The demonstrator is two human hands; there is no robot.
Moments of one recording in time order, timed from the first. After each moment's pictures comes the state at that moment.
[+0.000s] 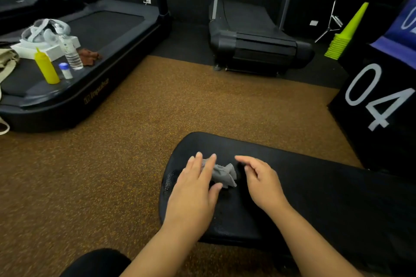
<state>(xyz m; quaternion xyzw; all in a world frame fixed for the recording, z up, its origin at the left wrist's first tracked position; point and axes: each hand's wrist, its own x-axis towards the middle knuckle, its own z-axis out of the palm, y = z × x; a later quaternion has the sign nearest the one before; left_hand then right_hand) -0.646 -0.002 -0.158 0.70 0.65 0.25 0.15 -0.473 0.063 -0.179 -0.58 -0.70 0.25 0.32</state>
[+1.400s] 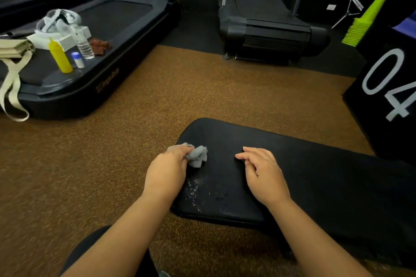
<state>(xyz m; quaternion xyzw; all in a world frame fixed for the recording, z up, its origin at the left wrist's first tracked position) -0.698 0.016 -0.173 0.62 0.72 0.27 0.15 -0.472 0.052 -0.200 -0.57 -0.75 0.17 0.29</state>
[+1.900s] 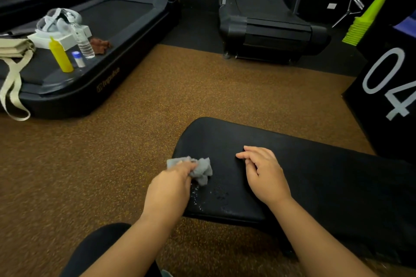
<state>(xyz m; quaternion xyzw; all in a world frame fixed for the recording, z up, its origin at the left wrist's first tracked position) -0.687 -0.023 -0.174 0.63 0.73 0.22 0.14 -0.472 0.051 -0.200 -0.57 -0.75 0.17 0.29</state>
